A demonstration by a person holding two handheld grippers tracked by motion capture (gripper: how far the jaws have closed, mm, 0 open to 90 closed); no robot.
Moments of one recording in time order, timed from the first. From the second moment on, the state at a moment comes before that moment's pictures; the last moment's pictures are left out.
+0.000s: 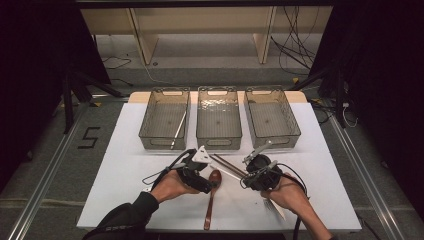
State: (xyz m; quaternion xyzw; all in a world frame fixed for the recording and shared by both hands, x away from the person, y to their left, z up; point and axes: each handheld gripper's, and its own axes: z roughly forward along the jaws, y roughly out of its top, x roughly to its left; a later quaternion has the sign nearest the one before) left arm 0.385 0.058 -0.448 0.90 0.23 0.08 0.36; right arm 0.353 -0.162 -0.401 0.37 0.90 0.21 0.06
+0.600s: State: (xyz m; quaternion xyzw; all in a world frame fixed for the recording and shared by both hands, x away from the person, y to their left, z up) left arm 0.407 0.030 -0.457 0.93 0.15 0.10 0.31; right arm 0.353 -0.161 -0.401 0.36 0.91 0.22 0.06
